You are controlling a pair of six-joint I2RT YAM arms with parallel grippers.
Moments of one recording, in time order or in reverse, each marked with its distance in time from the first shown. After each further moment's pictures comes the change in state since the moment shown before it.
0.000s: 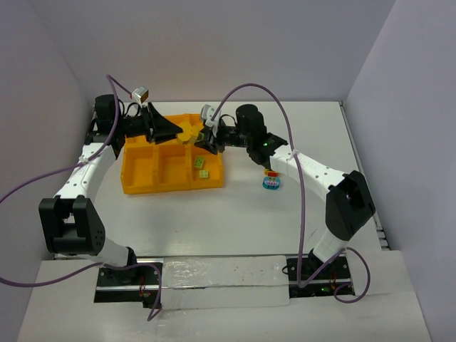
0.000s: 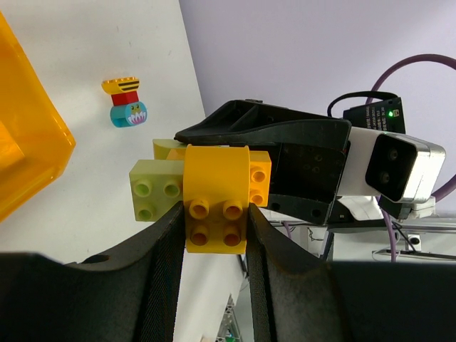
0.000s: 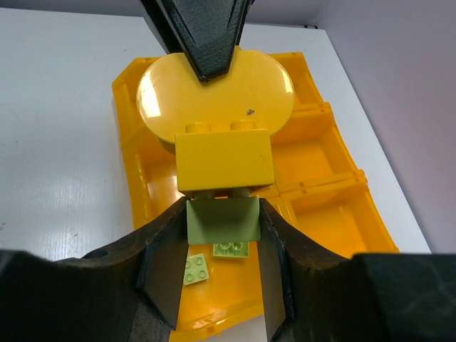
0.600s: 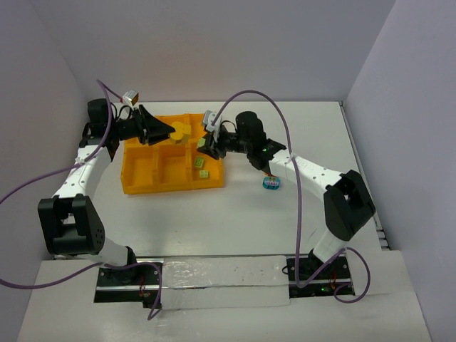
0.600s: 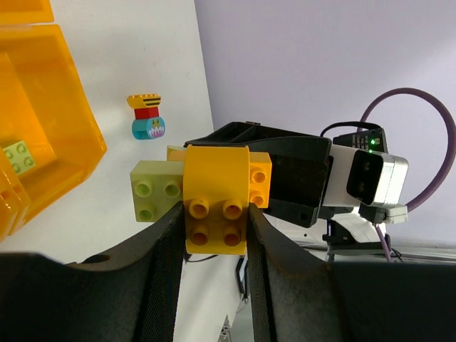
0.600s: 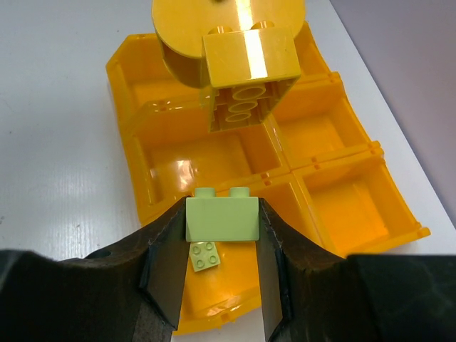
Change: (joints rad) left arm 0.070 0.000 -0.045 0.023 -0.024 -0.007; right arm 0.004 -0.002 -0.090 0.057 0.042 0.036
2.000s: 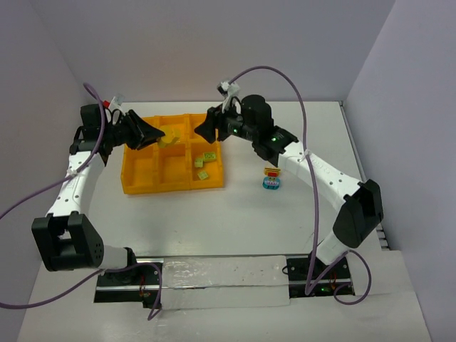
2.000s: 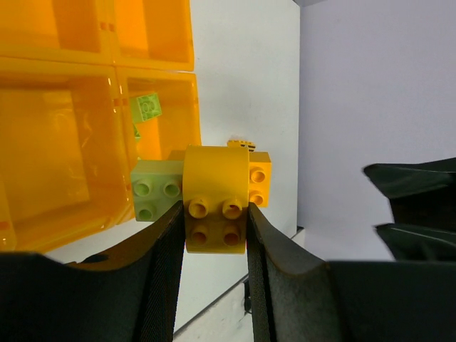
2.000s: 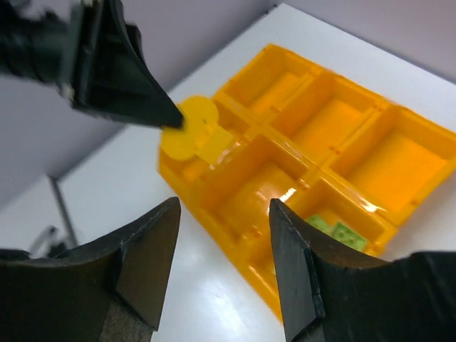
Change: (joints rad) left arm 0.025 -0.116 0.002 -0.266 -0.376 0.226; right arm 0.016 -0.071 0.205 -0.199 0.249 0.626
